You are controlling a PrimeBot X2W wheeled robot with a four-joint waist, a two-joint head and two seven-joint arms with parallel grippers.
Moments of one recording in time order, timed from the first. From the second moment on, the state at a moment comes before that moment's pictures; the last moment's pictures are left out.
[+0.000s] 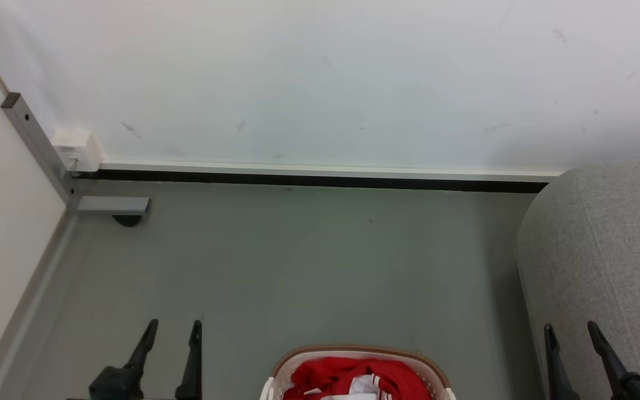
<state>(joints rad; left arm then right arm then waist) -0.03 0.07 -0.04 0.25 -0.08 -0.03 -0.26 0.01 -0.05 -0.04 0.25 0.15 0.13 -0.26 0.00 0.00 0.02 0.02</state>
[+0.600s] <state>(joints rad) -0.23 0.07 -0.17 0.42 0.02 -0.10 -0.26 -0.06 -0.05 -0.04 0.18 0.15 0.13 -0.26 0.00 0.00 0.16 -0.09</state>
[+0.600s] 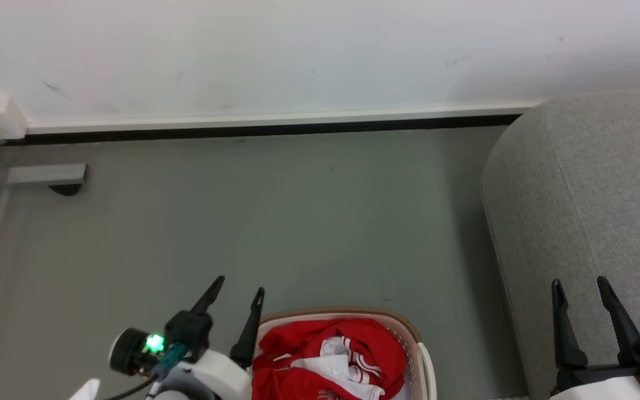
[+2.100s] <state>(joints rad) -0.95 0.05 -0.76 1.20 -0.03 -0.03 0.11 -0.31 -0.05 0.02 -0.14 0.17 0.13 -0.26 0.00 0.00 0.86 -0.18</state>
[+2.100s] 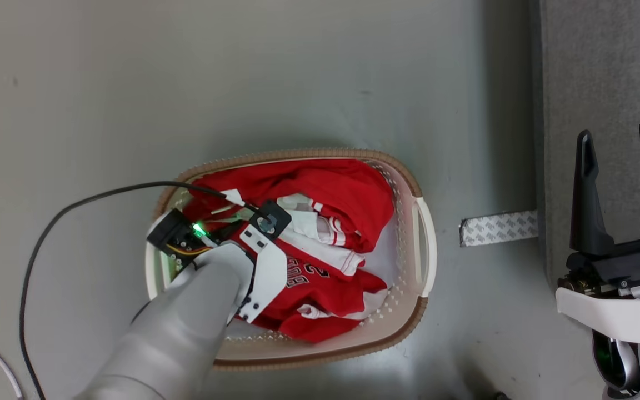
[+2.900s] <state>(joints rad) -0.75 0.05 -0.75 1.06 -0.31 -0.05 -0.12 -0.21 -0.05 -0.02 -0.01 0.20 0.13 -0.26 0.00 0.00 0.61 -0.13</state>
